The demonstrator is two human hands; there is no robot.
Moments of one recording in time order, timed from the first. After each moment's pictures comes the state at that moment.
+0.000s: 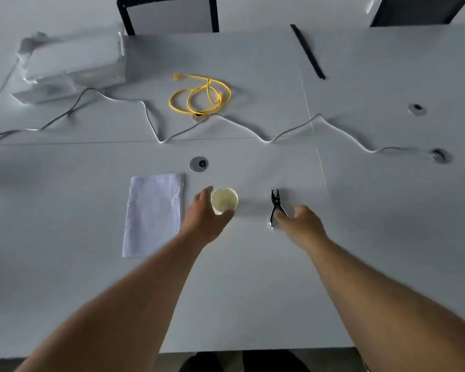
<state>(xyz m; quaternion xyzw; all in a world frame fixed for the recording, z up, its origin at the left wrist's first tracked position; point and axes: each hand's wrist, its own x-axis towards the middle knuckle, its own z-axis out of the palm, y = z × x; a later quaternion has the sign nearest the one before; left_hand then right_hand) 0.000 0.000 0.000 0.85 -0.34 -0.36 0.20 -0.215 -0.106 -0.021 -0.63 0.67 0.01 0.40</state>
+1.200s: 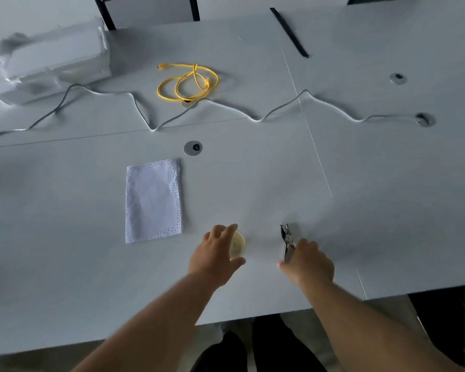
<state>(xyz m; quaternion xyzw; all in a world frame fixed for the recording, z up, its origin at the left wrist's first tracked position) -0.057 0.115 -0.041 0.78 -0.53 -0.33 0.03 -0.265 0.035 -0.052 -0.66 0.69 0.22 0.23</state>
